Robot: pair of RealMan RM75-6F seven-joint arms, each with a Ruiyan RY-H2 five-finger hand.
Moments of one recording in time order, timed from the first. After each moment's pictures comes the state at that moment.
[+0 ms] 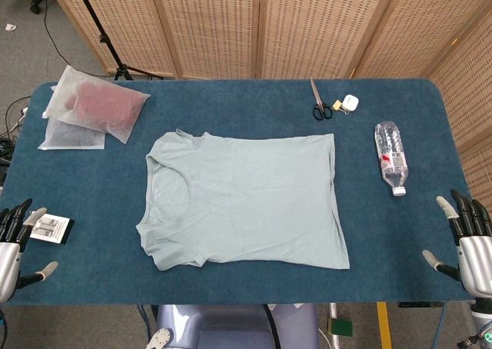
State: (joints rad) left arm 0.00 -1.06 0.01 -1.78 1.59 1.59 0.08; right arm 0.04 -1.09 0.08 -1.59 -1.59 1.62 0.08
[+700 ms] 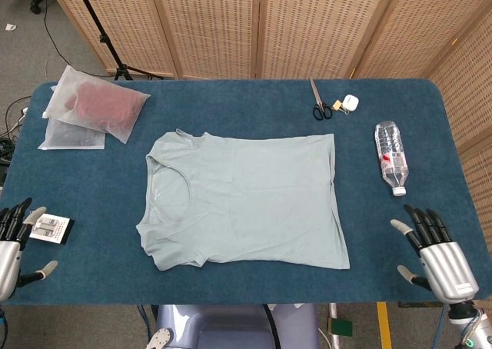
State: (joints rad) left arm 0.00 -1.07 0.00 -1.79 1.58 1.58 0.09; right arm 0.09 -1.12 -0.01 -1.54 -1.77 1.53 0.02
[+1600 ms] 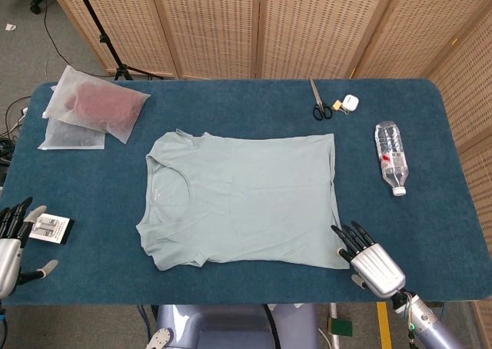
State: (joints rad) left arm -0.01 -1.06 -0.01 -1.80 1.54 1.54 0.09; right arm 0.24 -1.37 -0.08 -1.27 -1.90 1.36 -0.07
